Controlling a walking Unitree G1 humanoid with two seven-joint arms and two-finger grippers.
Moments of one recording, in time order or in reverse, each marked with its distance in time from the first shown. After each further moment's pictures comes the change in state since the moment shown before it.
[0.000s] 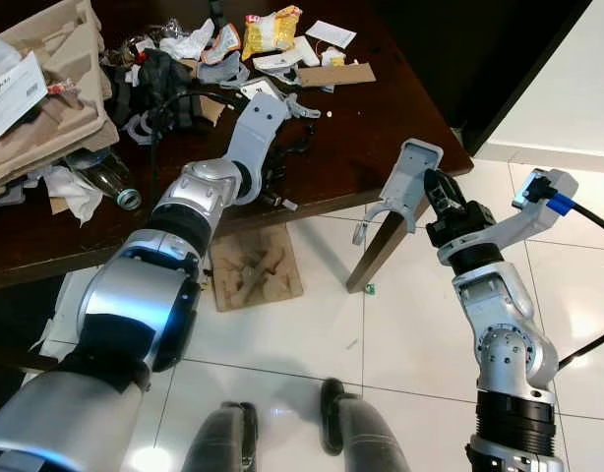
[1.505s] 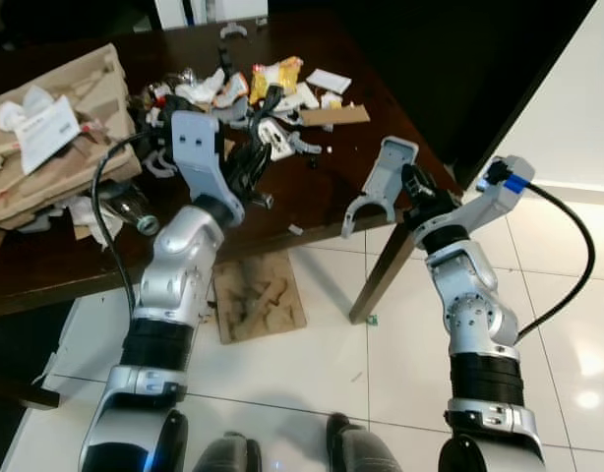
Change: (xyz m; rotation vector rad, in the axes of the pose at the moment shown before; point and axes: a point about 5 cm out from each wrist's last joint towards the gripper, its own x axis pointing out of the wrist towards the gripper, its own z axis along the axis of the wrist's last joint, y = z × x) left arm -0.070 -0.031 -0.021 -0.267 -0.668 0.126; right arm 0.039 -0.008 -0.031 0.025 0.074 -0.086
